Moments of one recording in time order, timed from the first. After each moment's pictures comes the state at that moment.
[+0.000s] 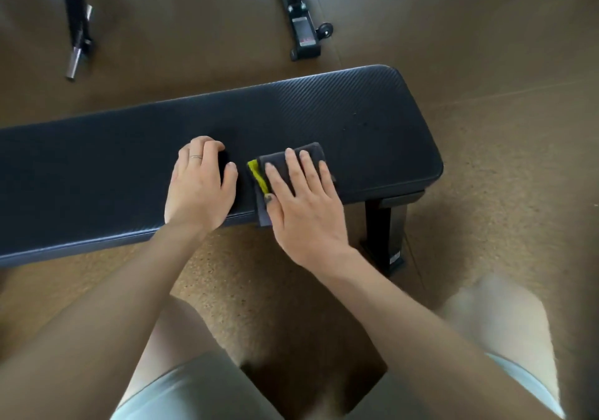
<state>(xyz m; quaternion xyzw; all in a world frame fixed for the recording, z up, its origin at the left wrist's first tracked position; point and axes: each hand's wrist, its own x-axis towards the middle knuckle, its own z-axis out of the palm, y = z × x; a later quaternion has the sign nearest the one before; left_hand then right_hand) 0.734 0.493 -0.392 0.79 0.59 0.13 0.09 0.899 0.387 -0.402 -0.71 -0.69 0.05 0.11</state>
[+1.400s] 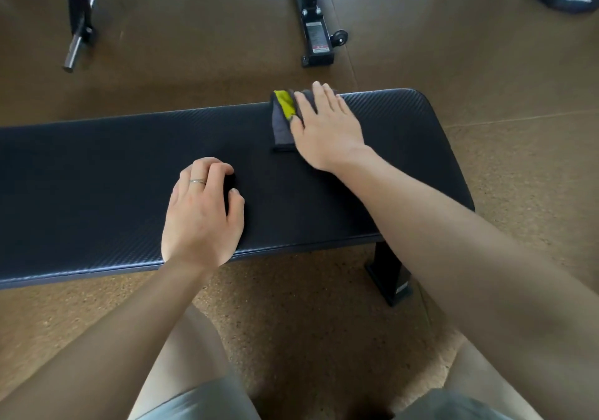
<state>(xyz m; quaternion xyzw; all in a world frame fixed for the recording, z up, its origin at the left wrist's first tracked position) 0.735 0.494 -0.395 0.77 0.61 0.16 0.10 0.966 0.572 -0.389 -0.72 -0.68 0.10 0.04</state>
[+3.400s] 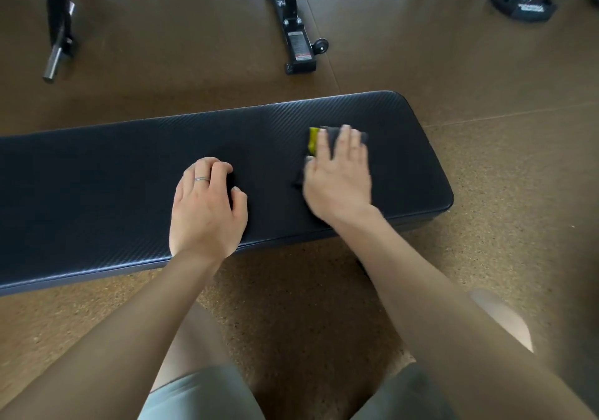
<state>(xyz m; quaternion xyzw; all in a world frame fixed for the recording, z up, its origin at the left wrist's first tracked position) 0.734 0.493 -0.396 0.78 0.59 0.17 0.07 0.937 0.477 -0.390 -0.83 -0.55 0.09 0.06</state>
